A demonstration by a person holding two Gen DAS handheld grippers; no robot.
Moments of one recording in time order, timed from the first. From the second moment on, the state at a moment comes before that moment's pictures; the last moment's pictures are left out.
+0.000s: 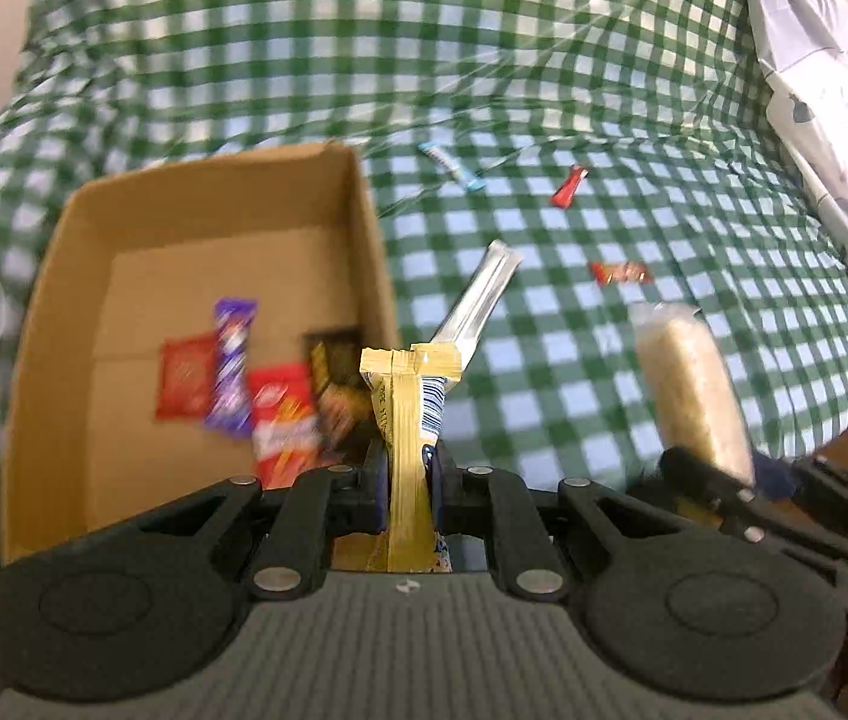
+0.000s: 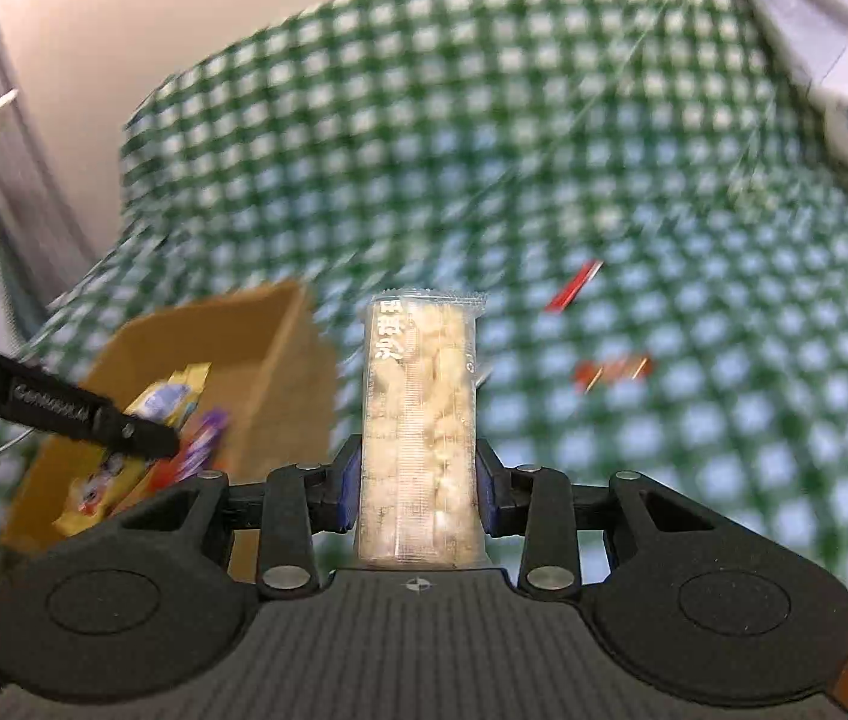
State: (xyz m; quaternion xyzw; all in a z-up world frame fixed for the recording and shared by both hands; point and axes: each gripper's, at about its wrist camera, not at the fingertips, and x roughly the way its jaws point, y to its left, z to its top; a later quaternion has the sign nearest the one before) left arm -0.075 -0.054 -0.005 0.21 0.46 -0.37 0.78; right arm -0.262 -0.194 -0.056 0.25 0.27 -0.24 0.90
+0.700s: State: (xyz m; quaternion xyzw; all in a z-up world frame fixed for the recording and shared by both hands) left arm -0.139 0.084 0.023 0.16 0.41 -0.38 0.82; right arm -0.275 -0.037 -0.009 0.15 0.27 -0.19 0.93
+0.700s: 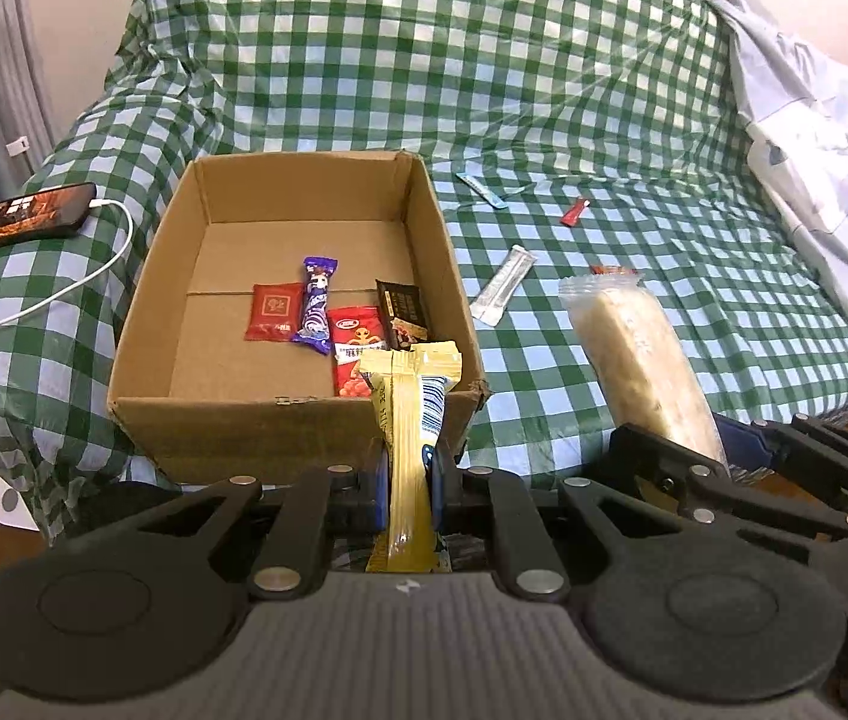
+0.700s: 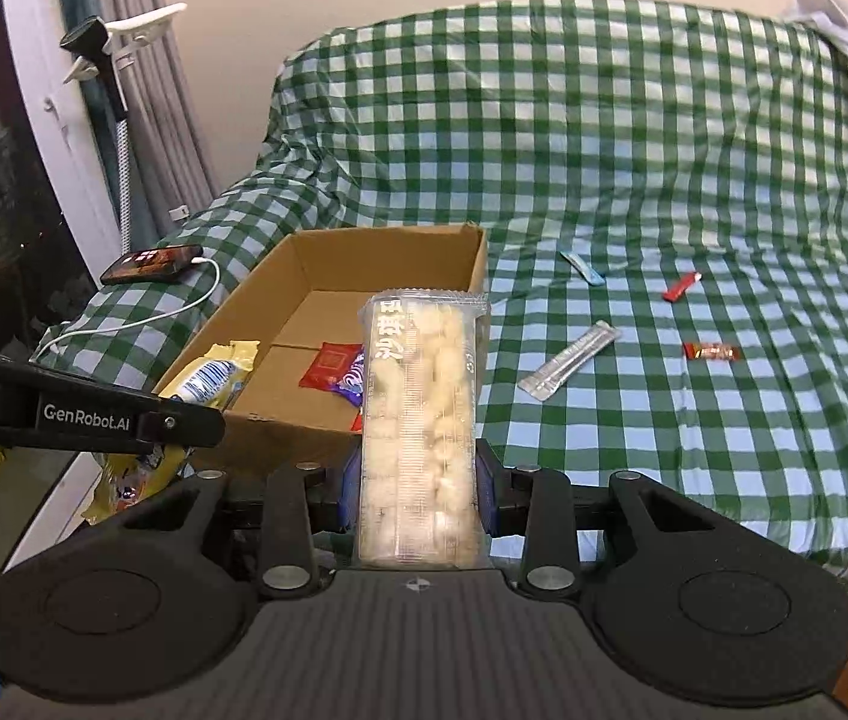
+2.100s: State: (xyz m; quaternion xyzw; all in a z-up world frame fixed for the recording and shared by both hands) left arm -0.110 0.081 0.006 0.15 0.44 -0.37 0.80; right arm -0.245 -0.040 -0.019 0.13 0.32 -0.18 0.92
